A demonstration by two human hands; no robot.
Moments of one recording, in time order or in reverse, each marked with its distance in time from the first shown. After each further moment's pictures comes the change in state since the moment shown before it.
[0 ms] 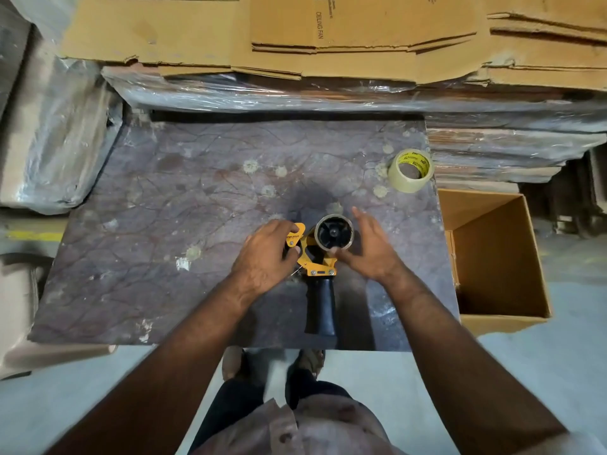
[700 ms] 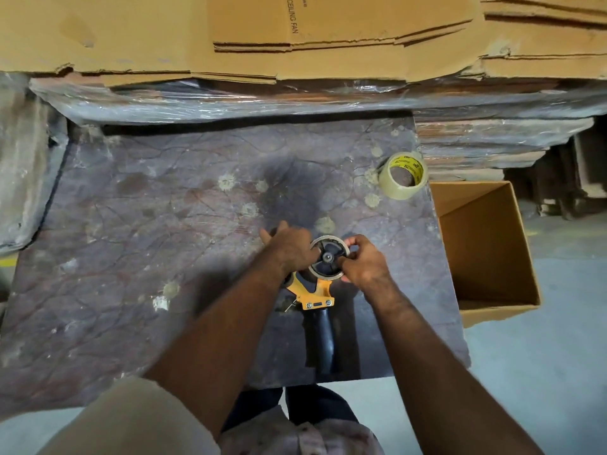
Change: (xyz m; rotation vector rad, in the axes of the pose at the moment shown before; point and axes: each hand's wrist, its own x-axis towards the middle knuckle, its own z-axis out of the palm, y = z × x) left_hand 0.129 0.010 0.046 0.253 -0.470 -0.206; right_hand 0.040 -0.019 0.013 0.314 0.136 0.558
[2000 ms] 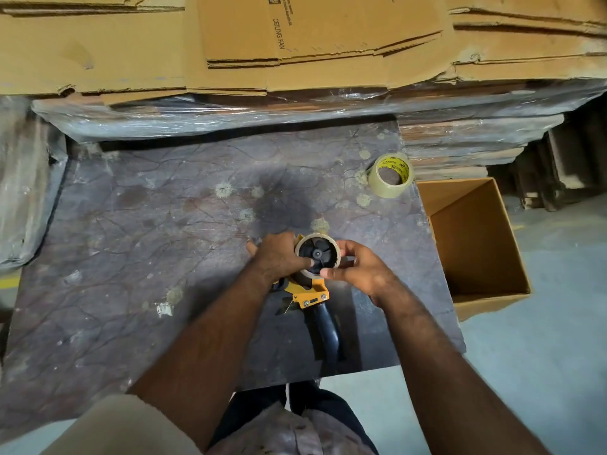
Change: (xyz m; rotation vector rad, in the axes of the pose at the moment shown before) left_hand -0.027 -0.016 -0.004 -0.285 0.055 -0.007; right_hand -0.041 0.002 -0.022 0.243 -0.299 -0.138
